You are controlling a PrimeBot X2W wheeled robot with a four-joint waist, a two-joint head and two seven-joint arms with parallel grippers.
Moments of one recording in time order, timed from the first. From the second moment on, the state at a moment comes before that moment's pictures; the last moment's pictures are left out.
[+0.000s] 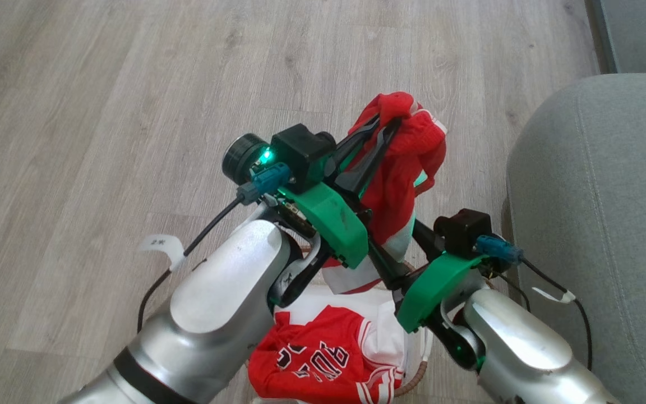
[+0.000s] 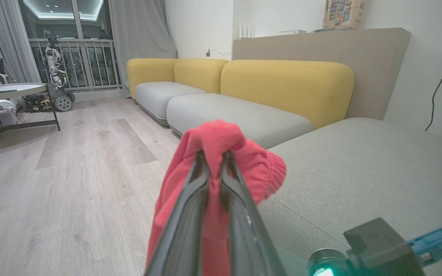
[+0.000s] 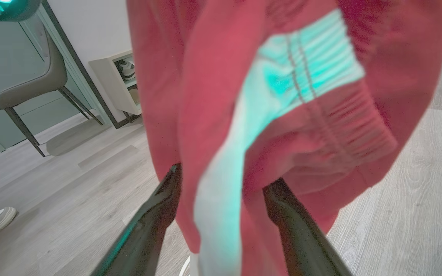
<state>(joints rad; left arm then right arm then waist) -0.67 0.07 -0.80 0.28 -0.50 0.00 -0.09 -0.47 -0.15 0.70 0.55 0.61 0.13 -0.26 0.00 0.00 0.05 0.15</state>
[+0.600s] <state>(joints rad) -0.67 0.08 -0.78 0.30 -0.54 0.03 -0.12 -0.44 -0.16 0.56 0.47 0.64 0.13 -0.26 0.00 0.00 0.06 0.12</state>
